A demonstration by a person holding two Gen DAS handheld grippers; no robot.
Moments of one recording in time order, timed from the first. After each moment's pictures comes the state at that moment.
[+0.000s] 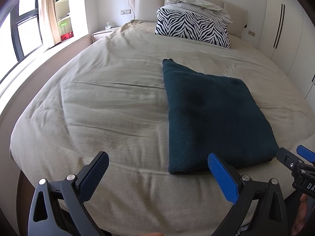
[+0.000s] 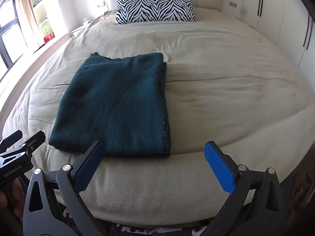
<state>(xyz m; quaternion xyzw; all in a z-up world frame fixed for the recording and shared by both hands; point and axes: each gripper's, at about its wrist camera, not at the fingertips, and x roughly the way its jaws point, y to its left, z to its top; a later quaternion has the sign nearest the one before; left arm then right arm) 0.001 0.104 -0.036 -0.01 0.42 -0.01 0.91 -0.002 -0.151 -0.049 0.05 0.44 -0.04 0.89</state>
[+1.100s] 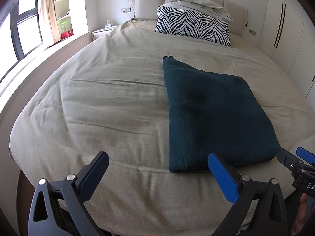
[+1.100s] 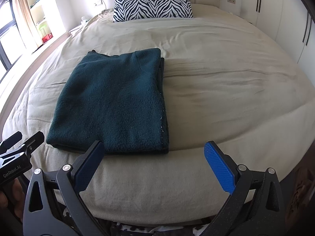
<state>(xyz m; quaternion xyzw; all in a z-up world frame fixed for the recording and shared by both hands) 0.001 0.106 -0.039 -0.01 0.43 -0.01 0.90 -0.002 -0.151 -0.056 0.06 0.45 -0.04 0.89</state>
